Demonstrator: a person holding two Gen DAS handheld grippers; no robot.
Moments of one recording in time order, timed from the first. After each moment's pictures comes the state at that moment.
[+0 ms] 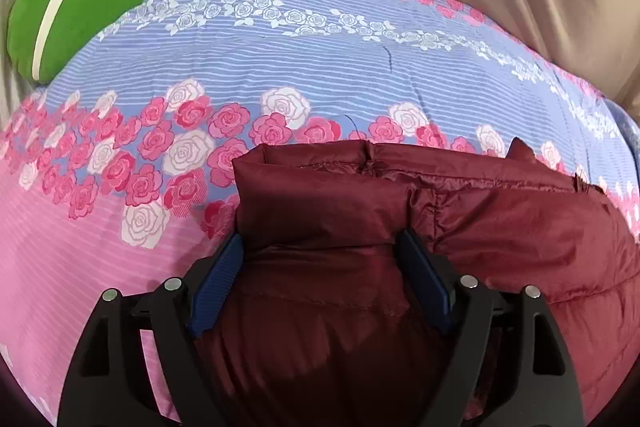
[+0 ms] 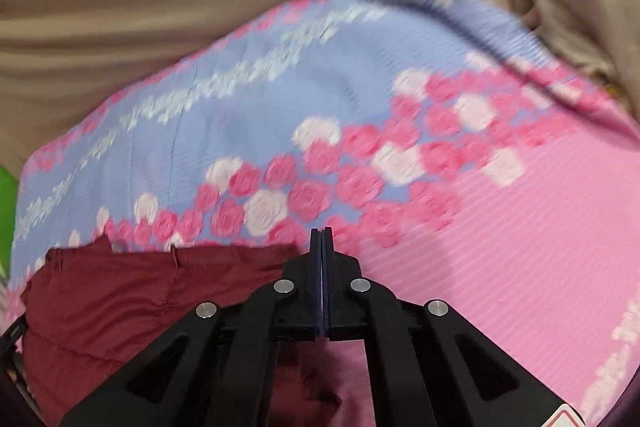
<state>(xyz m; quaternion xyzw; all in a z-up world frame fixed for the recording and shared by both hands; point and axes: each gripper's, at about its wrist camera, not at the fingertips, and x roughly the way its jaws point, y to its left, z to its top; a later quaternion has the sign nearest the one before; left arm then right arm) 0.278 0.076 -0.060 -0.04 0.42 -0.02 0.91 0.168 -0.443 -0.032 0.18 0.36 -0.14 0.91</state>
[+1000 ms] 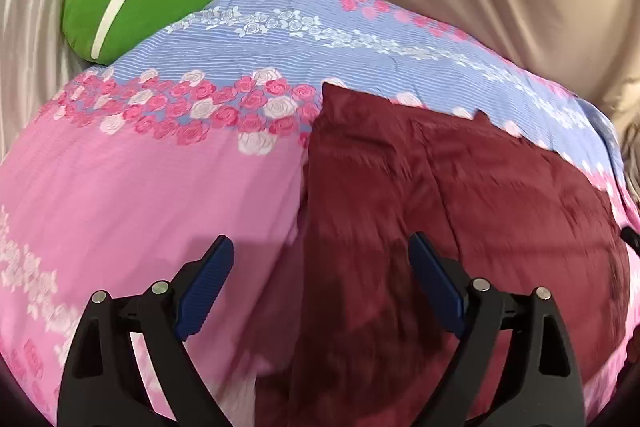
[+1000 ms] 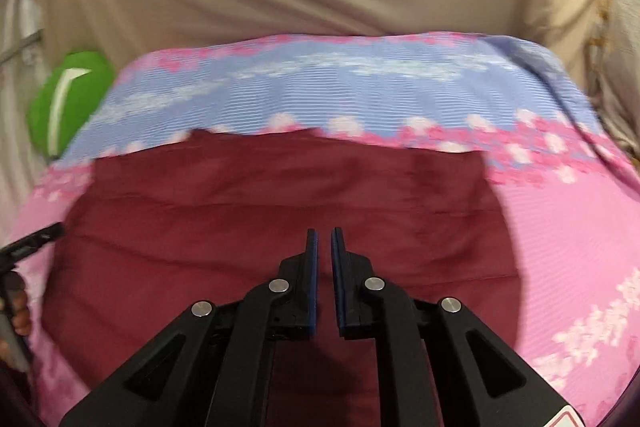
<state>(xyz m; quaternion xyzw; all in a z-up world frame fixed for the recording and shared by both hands) 0.144 0.134 -0.030 -0.05 0.39 -0.03 0.92 0.077 -0.249 0.004 0.06 0.36 0.02 0.93</state>
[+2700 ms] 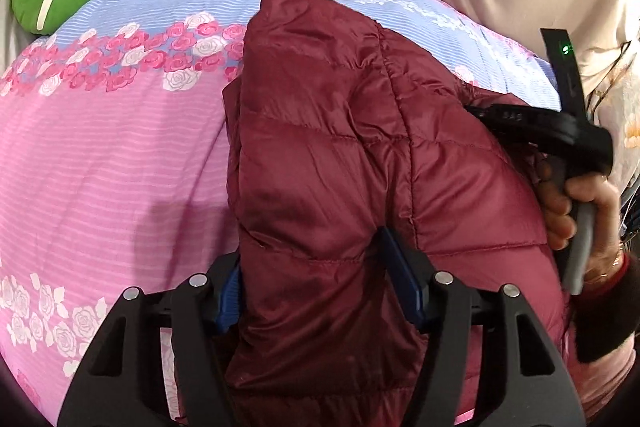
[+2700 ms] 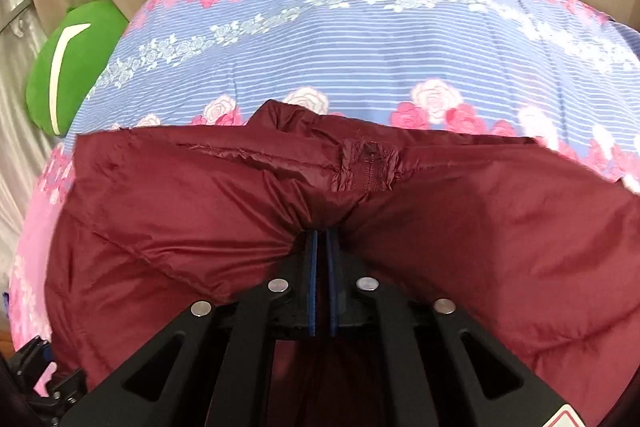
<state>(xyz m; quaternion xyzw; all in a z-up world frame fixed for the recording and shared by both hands) 0.138 0.107 -0.056 -0.07 0.45 -0.12 0.88 0.237 -0.145 -0.053 0.06 0.46 0.08 0.88</state>
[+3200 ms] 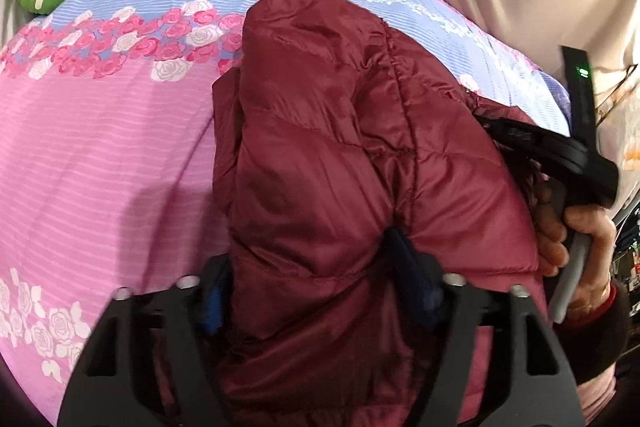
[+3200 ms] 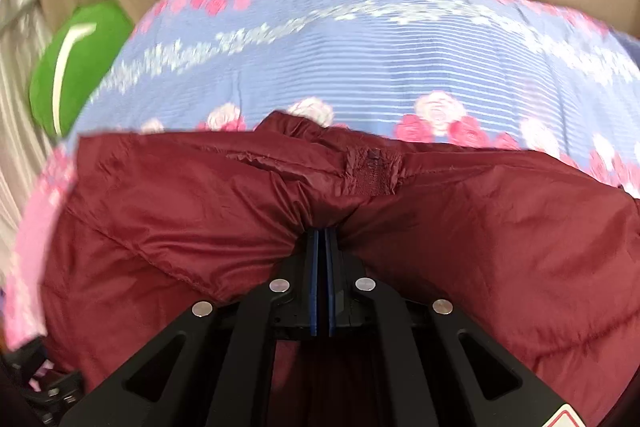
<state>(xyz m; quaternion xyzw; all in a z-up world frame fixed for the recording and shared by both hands) 0.154 0.104 -0.058 -0.11 0.46 -0.13 0.87 0.229 -0.150 -0.048 0.08 0.44 0.08 0.89</state>
